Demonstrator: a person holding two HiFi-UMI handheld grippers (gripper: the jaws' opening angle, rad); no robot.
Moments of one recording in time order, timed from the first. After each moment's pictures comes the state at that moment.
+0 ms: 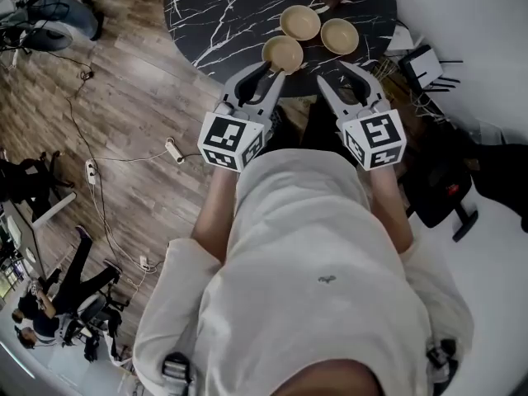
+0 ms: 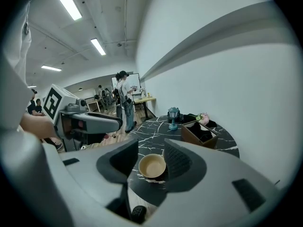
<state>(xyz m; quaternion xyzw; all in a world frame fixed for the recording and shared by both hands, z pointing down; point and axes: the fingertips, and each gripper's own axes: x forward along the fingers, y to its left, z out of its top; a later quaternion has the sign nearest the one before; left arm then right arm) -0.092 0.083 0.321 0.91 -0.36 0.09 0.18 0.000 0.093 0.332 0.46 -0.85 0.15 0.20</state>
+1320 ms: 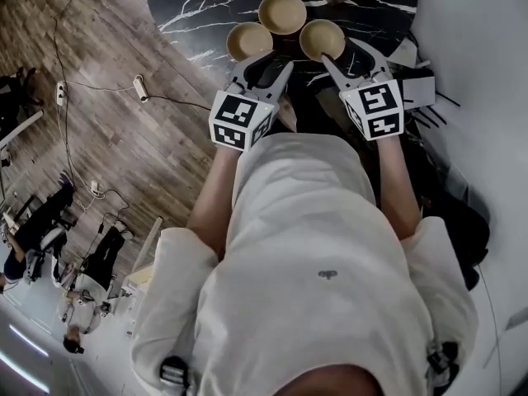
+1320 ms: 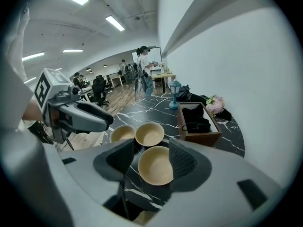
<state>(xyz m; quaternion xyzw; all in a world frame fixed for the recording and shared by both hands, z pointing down) 0.018 0.030 0.417 0.83 -0.46 0.14 0.30 0.101 -0.012 0.428 0.29 -0.88 0.16 0.34</state>
